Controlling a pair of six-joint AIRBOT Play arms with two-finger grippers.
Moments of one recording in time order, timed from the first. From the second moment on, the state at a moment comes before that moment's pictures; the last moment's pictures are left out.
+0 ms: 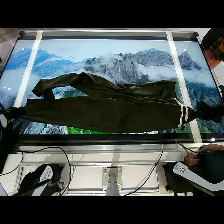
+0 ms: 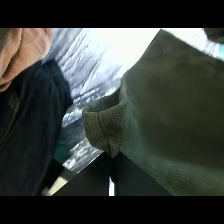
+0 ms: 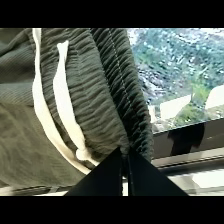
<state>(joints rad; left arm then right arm) 0.42 -0.84 0.67 1.93 -0.73 -1.79 -0.67 -1.21 1.04 -1.26 1.40 1.33</state>
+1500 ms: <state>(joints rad) 0.32 -1.06 0.71 1.05 -0.34 -1.63 -0.53 -1.22 1.18 -0.90 0.92 1.46</state>
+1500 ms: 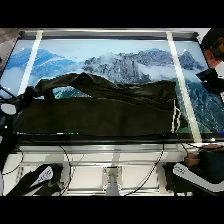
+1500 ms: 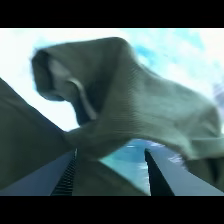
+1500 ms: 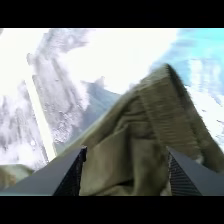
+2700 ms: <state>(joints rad) 0.27 -1.40 0.88 0.21 -0.20 -1.61 -0.35 -1.22 1.18 -0.89 0.84 1.47</state>
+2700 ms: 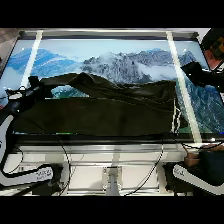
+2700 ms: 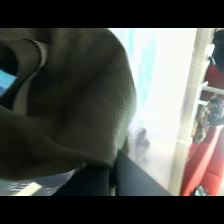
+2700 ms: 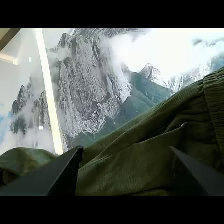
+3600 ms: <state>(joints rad) 0.22 -1.30 1.36 0.49 -0.39 -0.94 -0.35 -1.22 1.18 -0.95 0.84 1.47</state>
